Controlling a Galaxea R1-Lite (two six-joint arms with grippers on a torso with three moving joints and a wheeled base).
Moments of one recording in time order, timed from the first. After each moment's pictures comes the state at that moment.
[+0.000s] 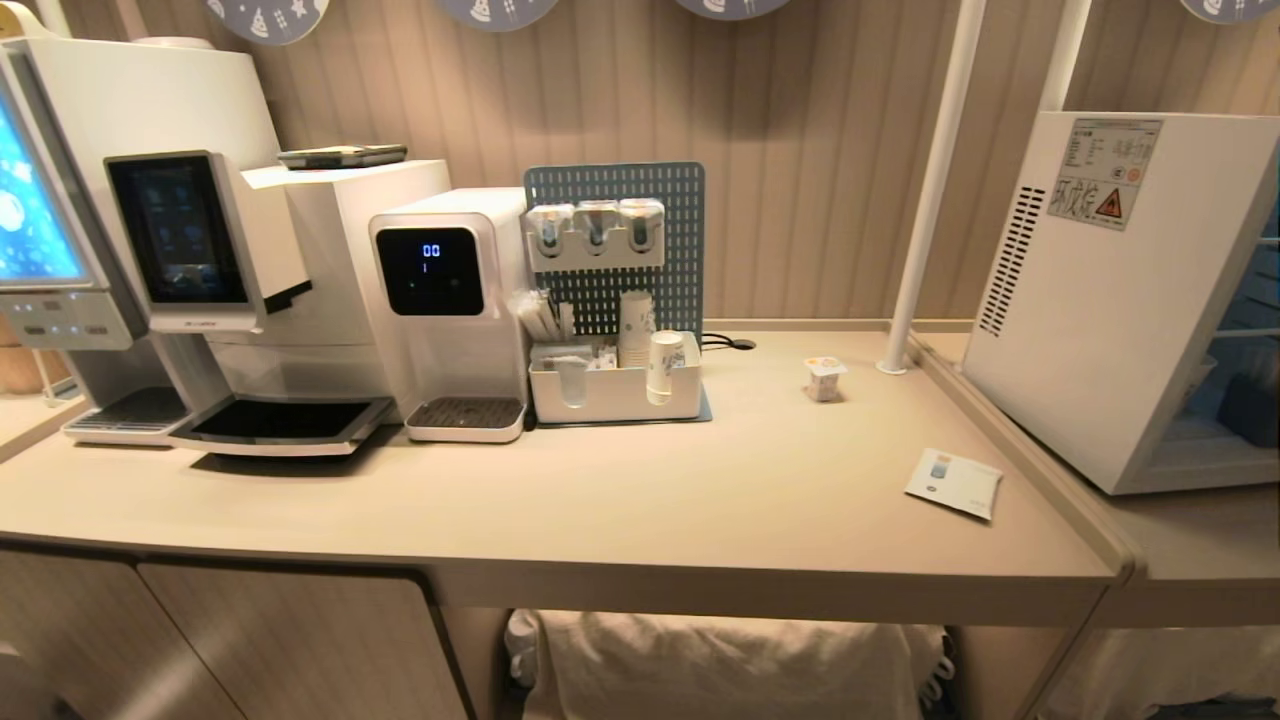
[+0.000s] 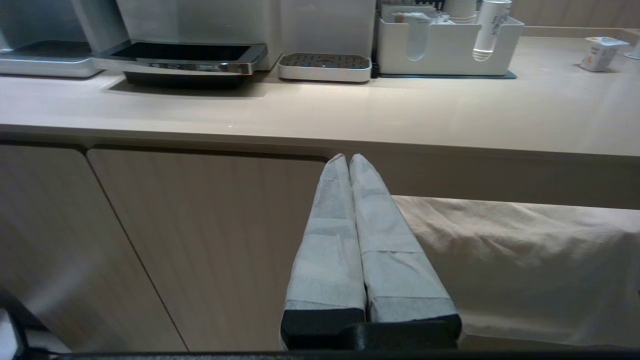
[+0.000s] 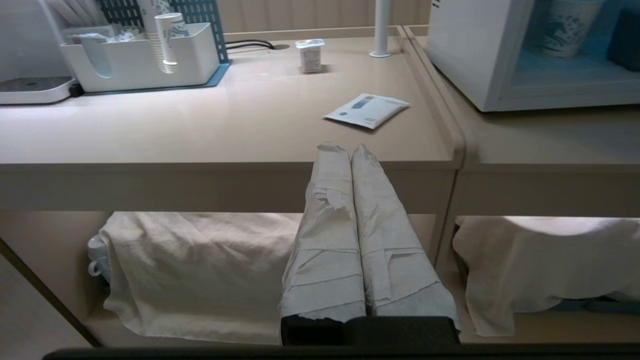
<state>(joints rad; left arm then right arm) 0.01 0.00 0.00 -0.01 0.00 -0.03 0.01 0.00 0.00 0.01 0.00 0.00</state>
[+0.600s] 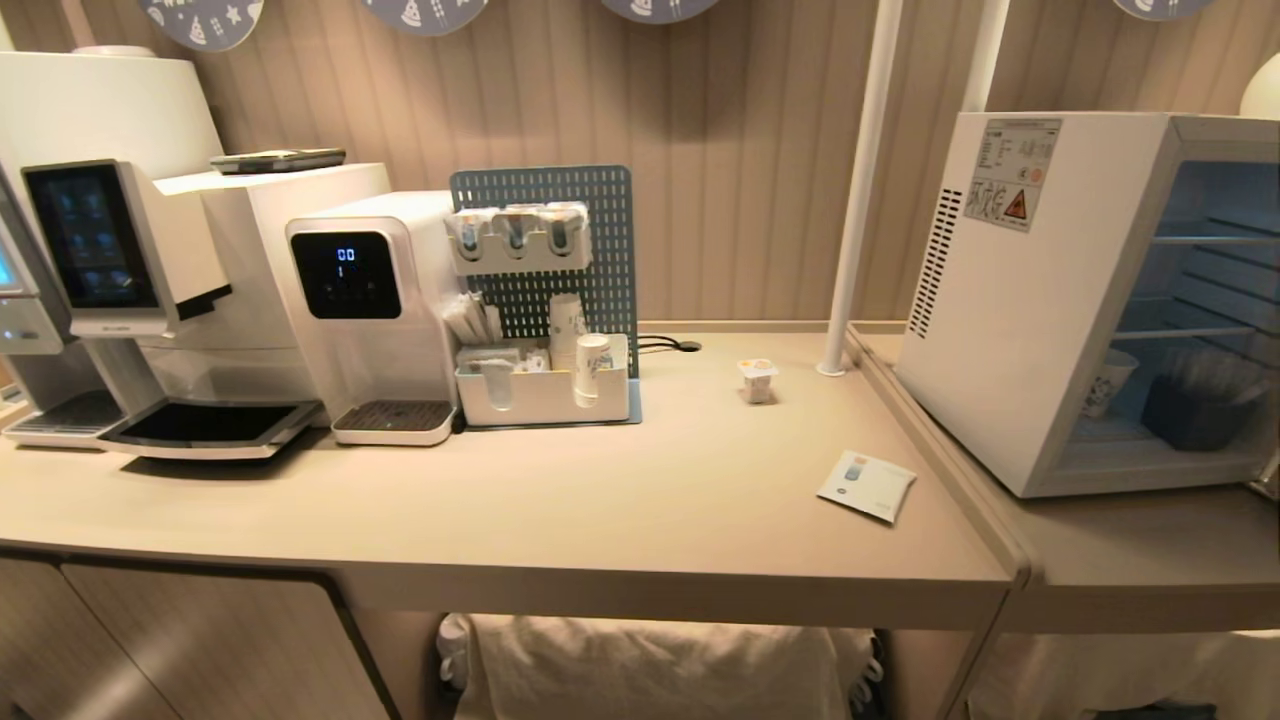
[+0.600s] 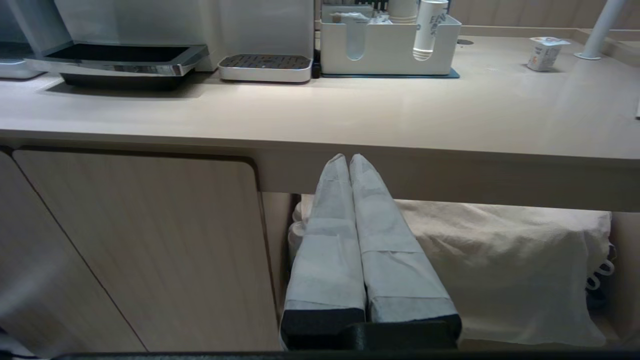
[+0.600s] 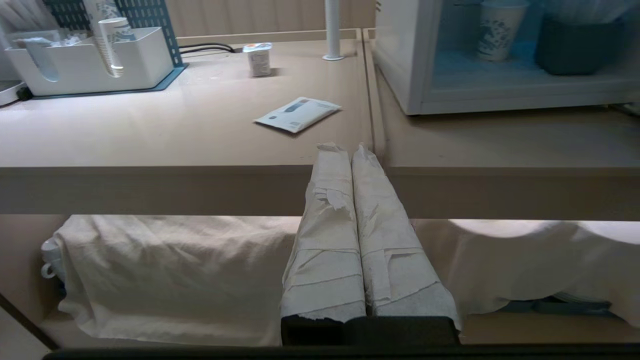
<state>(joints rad) 0.01 0.00 0.00 -0.01 0.00 -0.03 0.01 0.00 0.00 0.01 0.00 0.00</state>
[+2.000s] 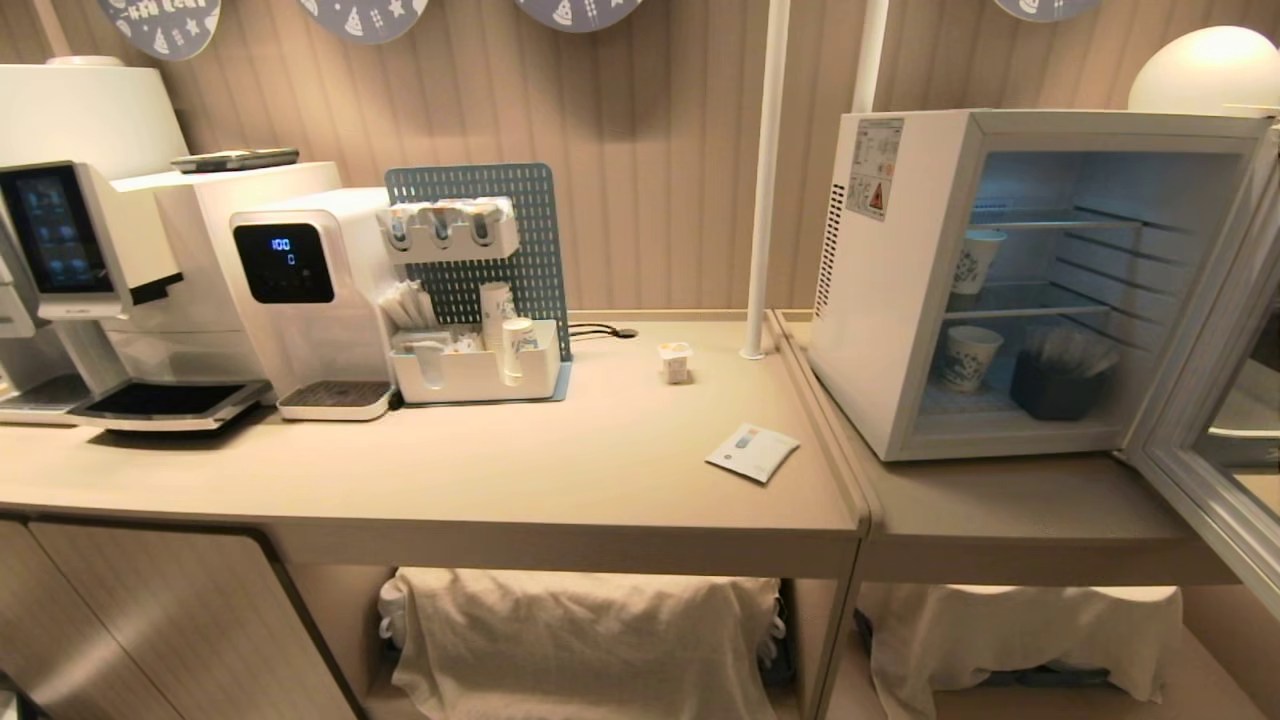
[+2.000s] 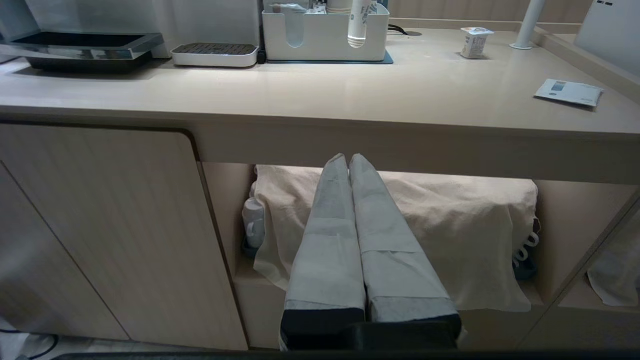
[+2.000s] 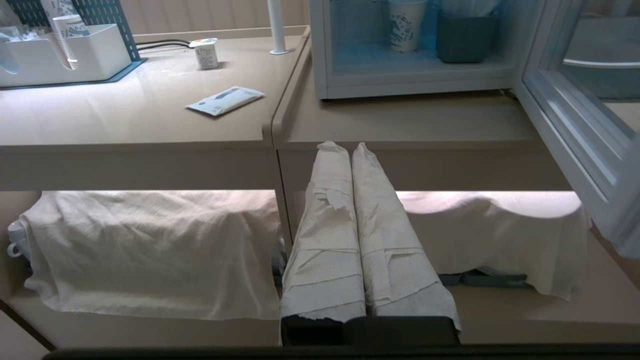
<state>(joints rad) 0.01 0.00 0.00 -0.01 0.00 -0.03 0.01 0.00 0.00 0.01 0.00 0.00</state>
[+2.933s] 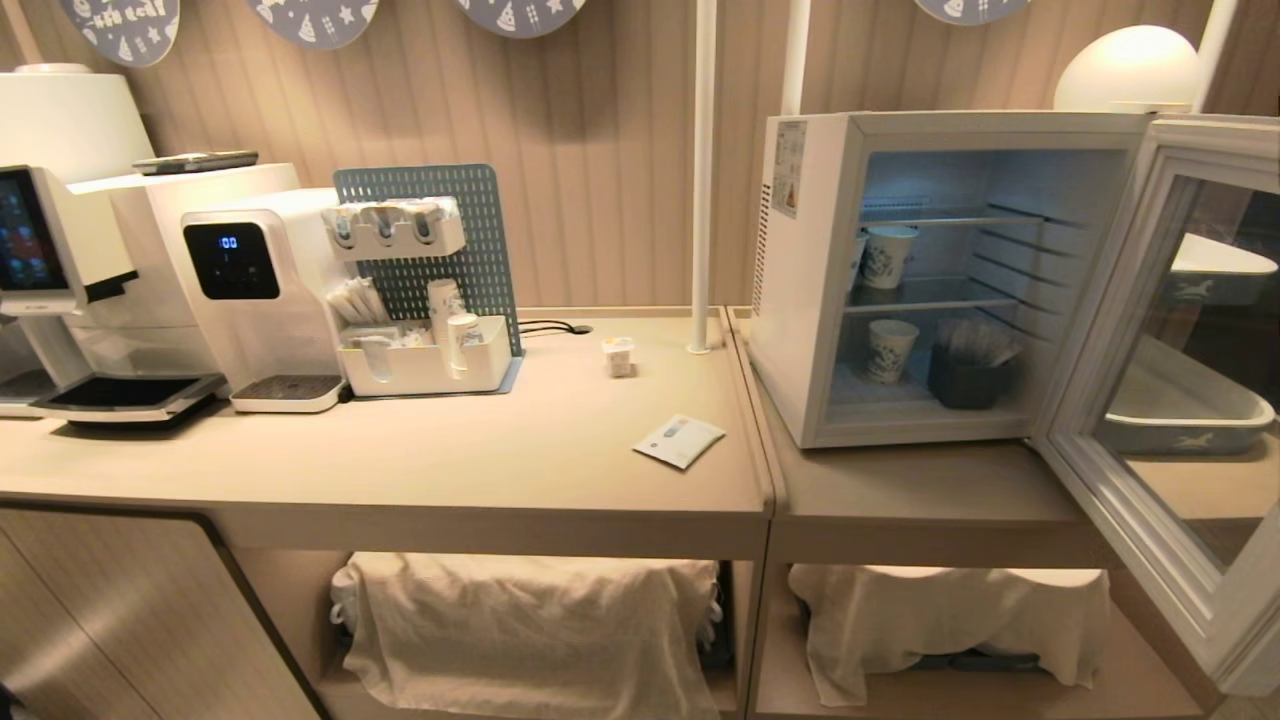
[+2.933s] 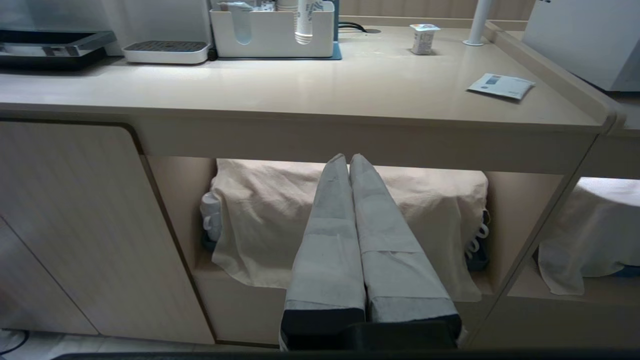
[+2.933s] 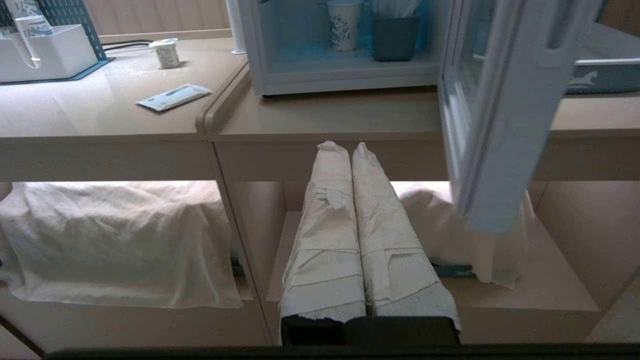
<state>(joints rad) 0.01 0.00 0.00 -0.01 0.00 -0.03 0.01 0.00 0.00 0.01 0.00 0.00</state>
